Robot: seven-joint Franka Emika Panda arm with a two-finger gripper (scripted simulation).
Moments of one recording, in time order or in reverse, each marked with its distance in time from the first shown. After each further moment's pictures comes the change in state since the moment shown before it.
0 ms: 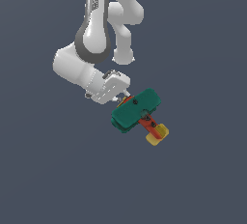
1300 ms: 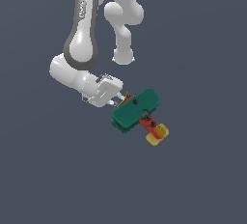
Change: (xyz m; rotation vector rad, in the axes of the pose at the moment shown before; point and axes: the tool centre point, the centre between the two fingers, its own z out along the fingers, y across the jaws) arm 0.011 0.023 -0.004 0.097 0.077 0.020
